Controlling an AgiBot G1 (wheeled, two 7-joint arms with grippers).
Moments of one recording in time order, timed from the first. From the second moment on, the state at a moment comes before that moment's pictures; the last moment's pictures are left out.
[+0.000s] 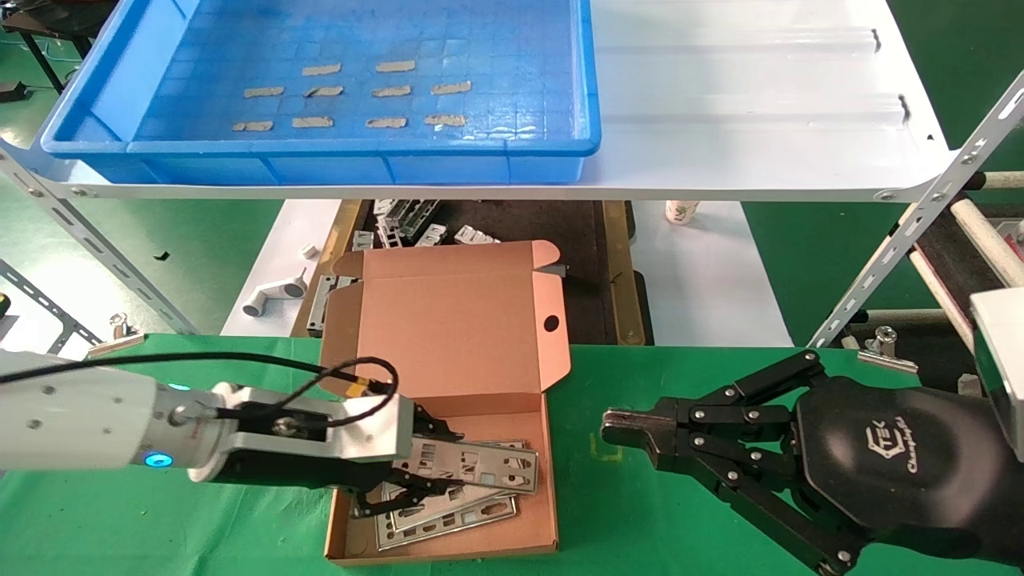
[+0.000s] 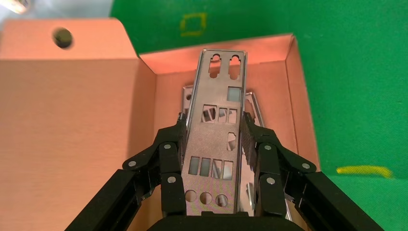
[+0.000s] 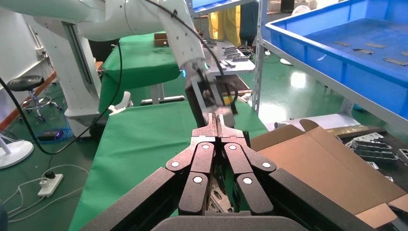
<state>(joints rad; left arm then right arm) -1.41 0.82 0.80 -1.18 1.45 1.19 -0.13 1.10 -0.58 -0.37 1.27 -0.68 -1.46 0.14</state>
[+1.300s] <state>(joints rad) -1.40 0.78 0.74 -1.16 1.31 1.23 -0.19 1.10 -0.58 -0.37 1.27 -0.68 -1.46 0.14</state>
